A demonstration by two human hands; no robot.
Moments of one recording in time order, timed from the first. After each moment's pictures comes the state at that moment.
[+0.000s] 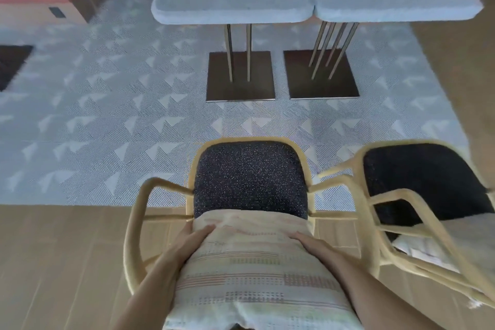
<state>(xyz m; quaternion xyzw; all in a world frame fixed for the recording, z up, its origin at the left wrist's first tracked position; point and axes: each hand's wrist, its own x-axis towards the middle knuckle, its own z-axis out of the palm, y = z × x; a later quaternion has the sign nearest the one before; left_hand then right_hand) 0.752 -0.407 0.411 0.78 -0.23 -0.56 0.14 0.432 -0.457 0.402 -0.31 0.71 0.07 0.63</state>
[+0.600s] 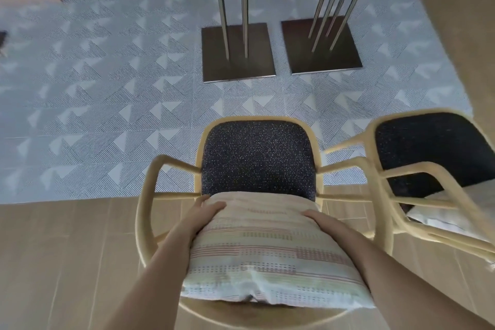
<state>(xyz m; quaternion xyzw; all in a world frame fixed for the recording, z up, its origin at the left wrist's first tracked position) 0.794 -0.445 0.401 0.77 -0.26 -0.58 0.07 0.456 -0.457 0.372 -0.21 0.71 0.04 0.67</state>
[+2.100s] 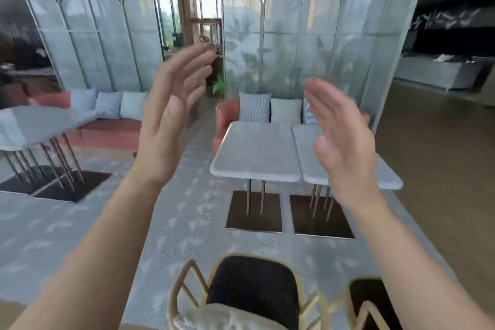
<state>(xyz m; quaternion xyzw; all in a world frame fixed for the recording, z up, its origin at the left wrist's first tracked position) 0.720 -0.327 1.025 0.24 -0.69 -0.13 0.67 0.465 -0.379 0.999 -0.75 0.10 -0.60 0.25</state>
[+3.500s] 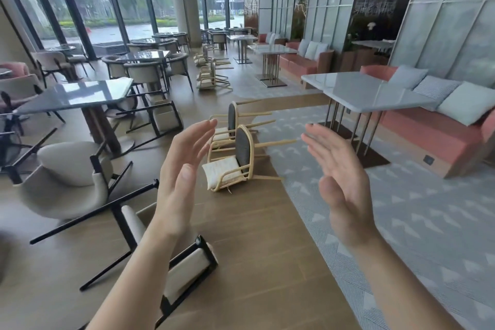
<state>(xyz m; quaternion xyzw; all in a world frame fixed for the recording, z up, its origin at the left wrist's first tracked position) 1.203 0.215 0.910 0.62 -0.33 0.22 0.68 1.163 -0.029 0.911 -0.69 -0.26 -0.27 0.62</state>
